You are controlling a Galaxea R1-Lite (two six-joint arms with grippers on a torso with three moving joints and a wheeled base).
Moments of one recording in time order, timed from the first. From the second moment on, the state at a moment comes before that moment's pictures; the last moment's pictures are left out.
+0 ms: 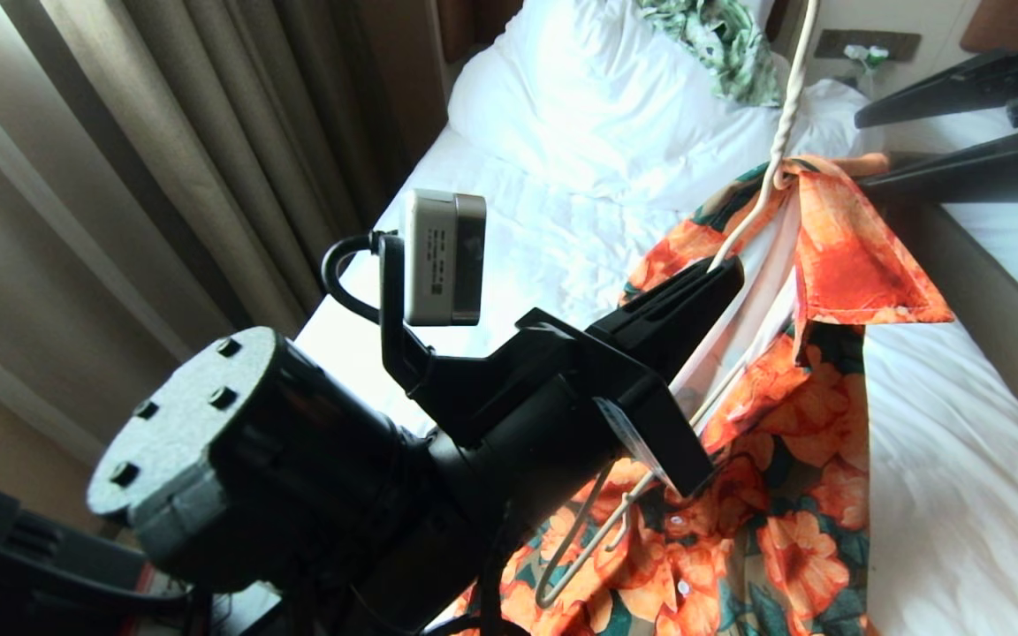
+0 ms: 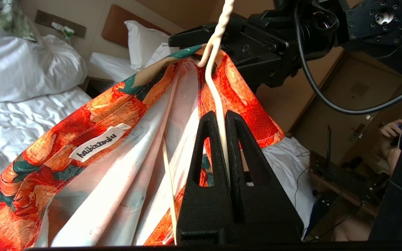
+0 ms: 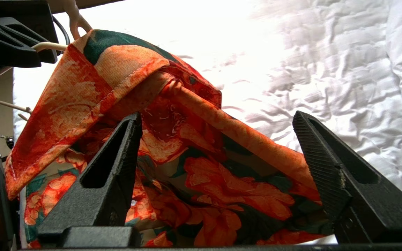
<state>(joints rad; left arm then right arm) -1.08 1.78 -0.75 -1.52 -0.01 -0.23 0.20 1.58 -1.98 0.78 0.72 -0.65</state>
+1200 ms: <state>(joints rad) -1.18 1.76 -0.71 -1.52 -0.01 -0.23 0.27 1.53 -1.84 0.85 0.72 -0.71</state>
